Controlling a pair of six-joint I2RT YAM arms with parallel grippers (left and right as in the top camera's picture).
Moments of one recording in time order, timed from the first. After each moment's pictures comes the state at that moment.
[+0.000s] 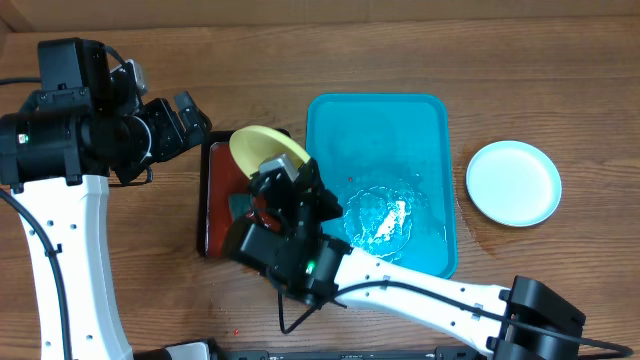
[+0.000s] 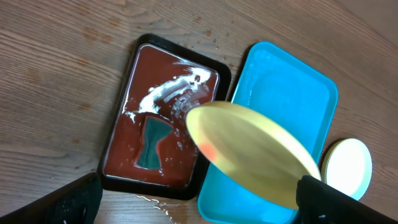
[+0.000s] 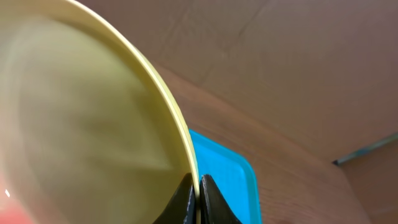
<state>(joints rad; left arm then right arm) 0.13 1.48 1.83 -1.44 0.26 -0.36 1.20 1.76 1.34 -0.51 1.22 0.30</state>
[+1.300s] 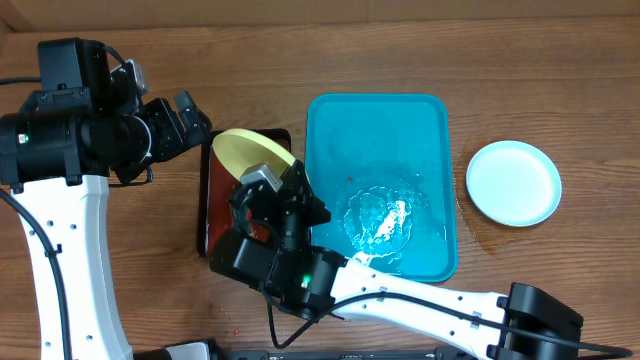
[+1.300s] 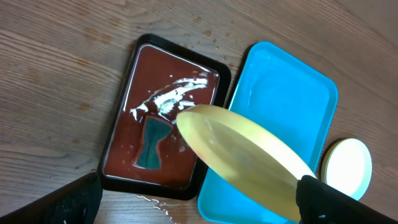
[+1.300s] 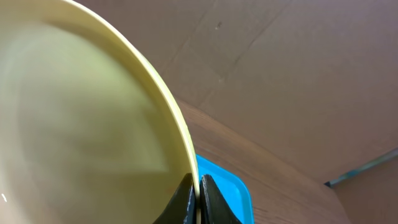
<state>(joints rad) 0.13 1.48 1.83 -1.44 0.26 -0.36 1.24 1.76 1.34 -0.39 1.27 0.17</state>
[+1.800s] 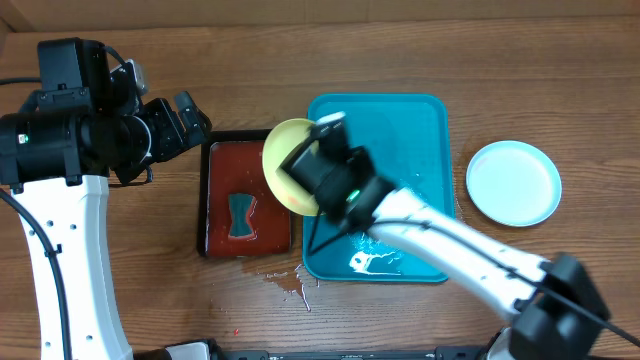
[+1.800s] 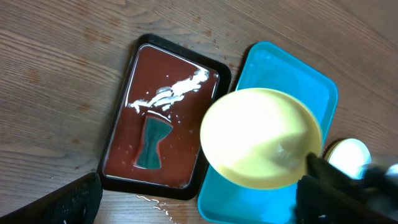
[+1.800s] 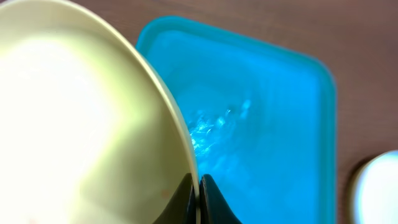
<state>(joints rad) 0.13 1.48 1.83 -1.44 0.26 -0.36 0.84 1.71 1.40 -0.77 0.54 0.49</state>
